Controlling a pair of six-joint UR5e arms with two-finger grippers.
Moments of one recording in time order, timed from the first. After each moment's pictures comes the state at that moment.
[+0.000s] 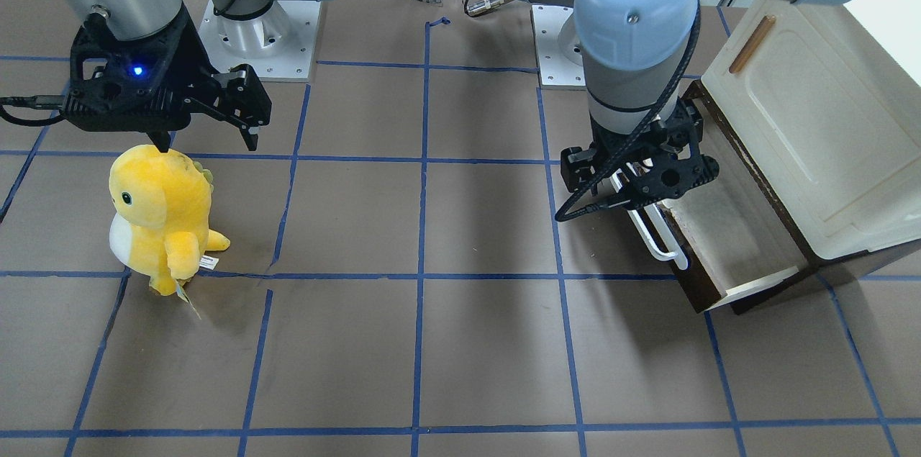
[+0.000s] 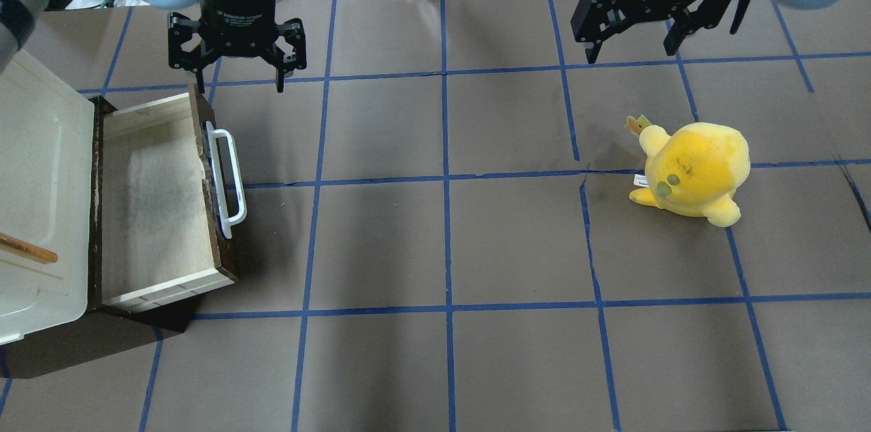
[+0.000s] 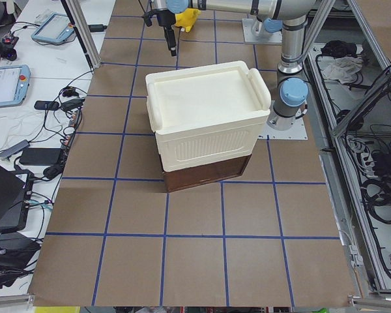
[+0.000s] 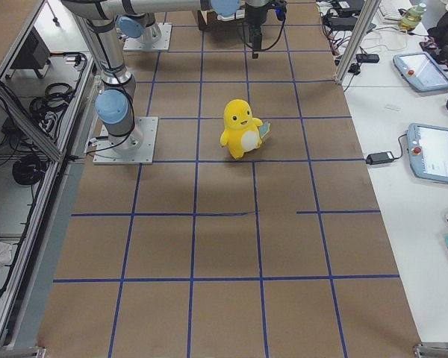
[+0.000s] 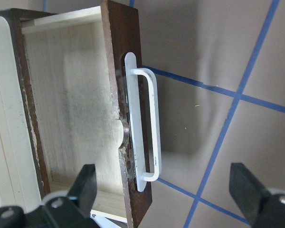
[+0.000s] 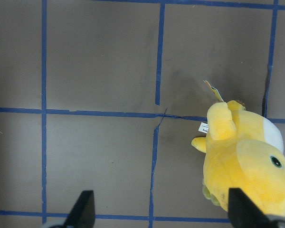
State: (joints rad) left arm -1.70 -1.82 -1.31 -1.75 1.88 -0.43; right arm 1.60 -1.48 1.44 -1.57 -1.58 -0.02
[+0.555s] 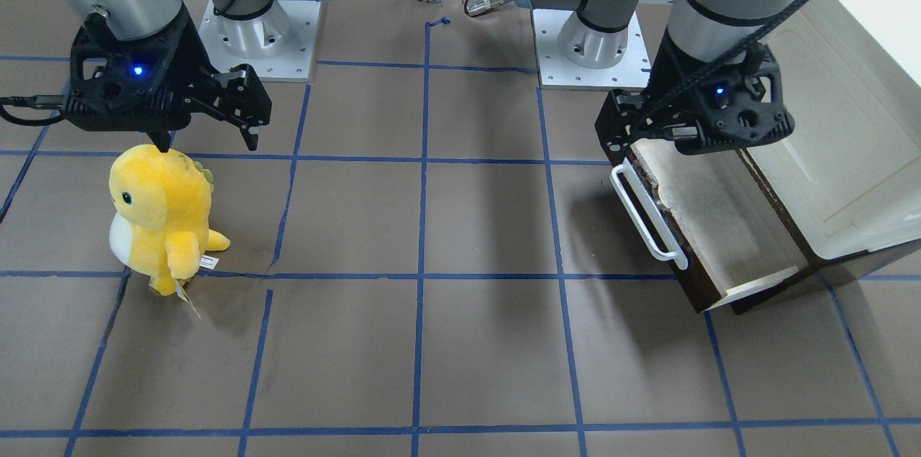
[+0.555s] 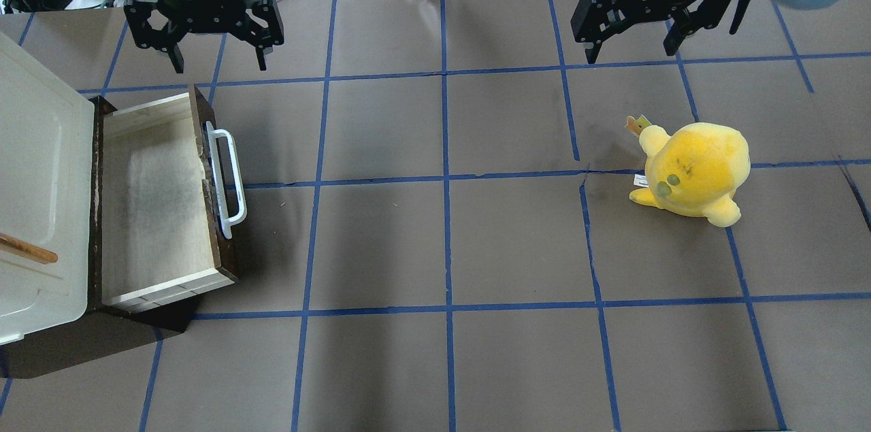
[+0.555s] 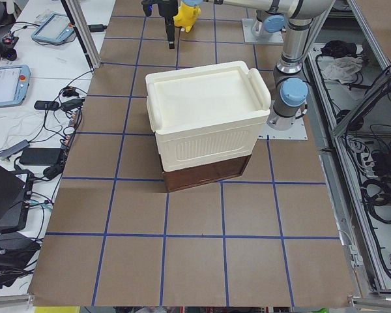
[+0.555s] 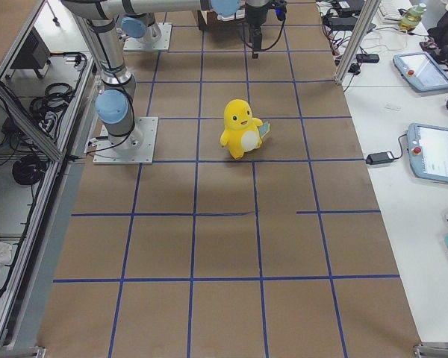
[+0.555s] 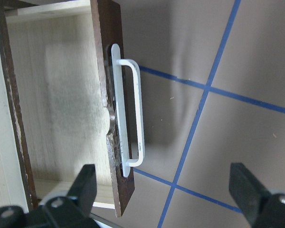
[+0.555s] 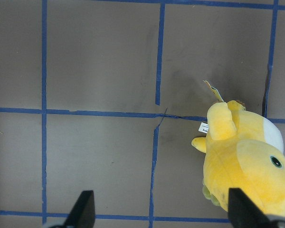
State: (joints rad) left arm -1.58 -1.71 -1.32 -1.70 1.68 -0.09; right arm 1.60 -1.48 1.44 -1.57 -1.58 -0.02
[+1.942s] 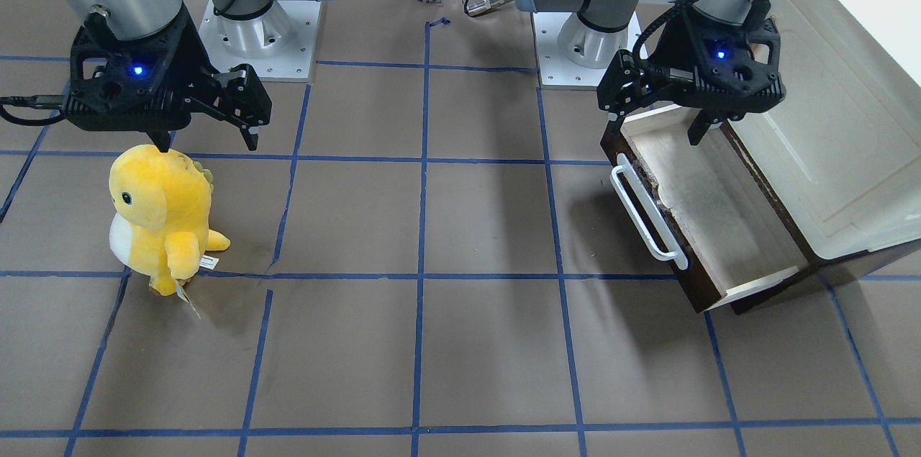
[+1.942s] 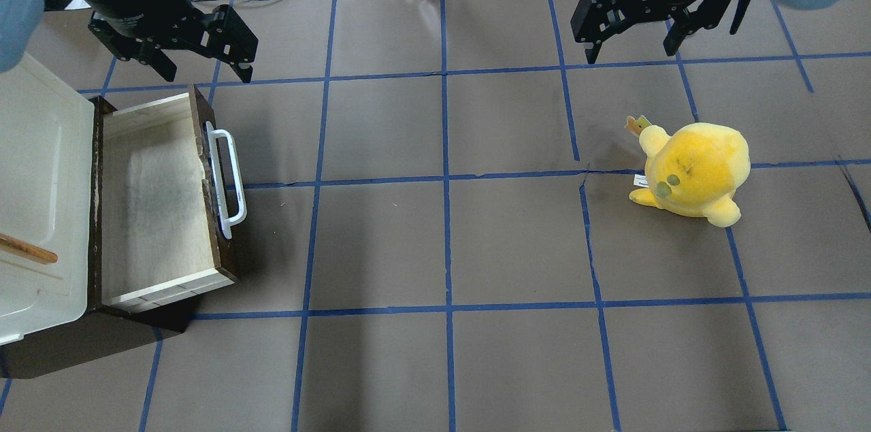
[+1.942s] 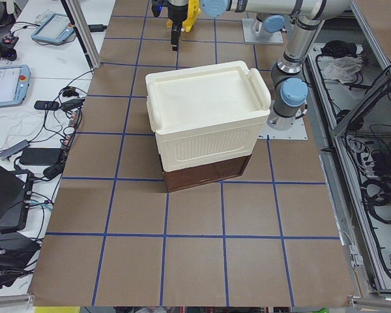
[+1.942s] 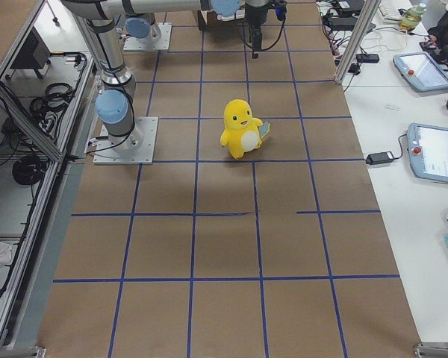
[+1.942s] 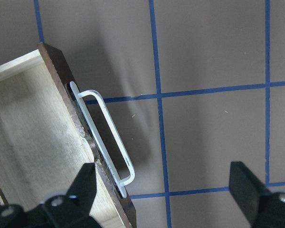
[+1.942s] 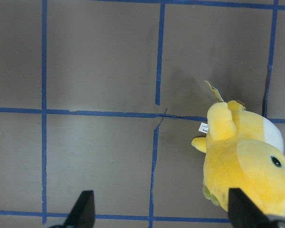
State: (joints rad) left arm -1.54 -1.58 -1.50 -1.55 1.57 0.11; right arm 1.60 -1.48 1.44 -1.57 -1.58 -0.02
